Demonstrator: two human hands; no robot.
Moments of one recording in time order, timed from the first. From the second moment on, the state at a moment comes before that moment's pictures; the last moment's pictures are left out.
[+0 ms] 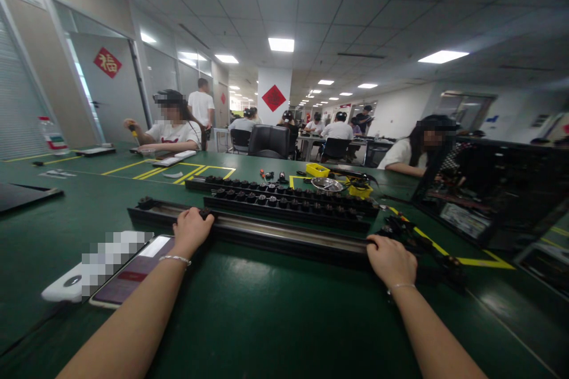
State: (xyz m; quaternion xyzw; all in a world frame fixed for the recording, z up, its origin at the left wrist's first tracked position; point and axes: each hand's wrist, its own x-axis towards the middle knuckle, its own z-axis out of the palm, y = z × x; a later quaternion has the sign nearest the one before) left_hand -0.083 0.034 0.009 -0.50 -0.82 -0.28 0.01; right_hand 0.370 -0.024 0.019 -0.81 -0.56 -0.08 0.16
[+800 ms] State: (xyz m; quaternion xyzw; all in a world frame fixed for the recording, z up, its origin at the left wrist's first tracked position) left_hand -0.082 0.033 0.009 -0.51 -0.82 -0.27 0.00; right_hand 0.371 -0.022 0.019 -0.81 -0.56 -0.08 0.16
